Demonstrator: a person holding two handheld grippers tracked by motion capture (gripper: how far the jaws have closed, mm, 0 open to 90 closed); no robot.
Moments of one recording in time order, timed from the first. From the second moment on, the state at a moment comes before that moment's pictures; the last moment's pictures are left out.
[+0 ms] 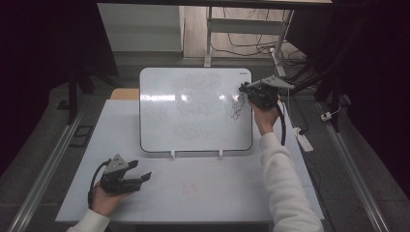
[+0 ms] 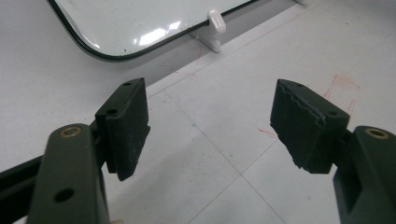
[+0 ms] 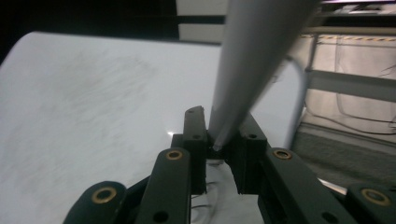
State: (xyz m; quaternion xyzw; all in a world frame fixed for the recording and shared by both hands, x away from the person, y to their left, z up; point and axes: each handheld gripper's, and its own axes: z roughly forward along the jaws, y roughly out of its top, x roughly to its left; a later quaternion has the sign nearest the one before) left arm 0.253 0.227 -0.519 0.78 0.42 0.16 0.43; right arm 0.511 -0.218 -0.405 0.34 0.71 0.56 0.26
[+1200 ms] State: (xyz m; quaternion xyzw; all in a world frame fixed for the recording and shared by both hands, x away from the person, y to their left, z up) left arm 0.254 0.227 -0.519 0.79 0.42 0.16 0.43; right arm 0.487 -0.206 -0.421 0.29 0.76 0.52 0.25
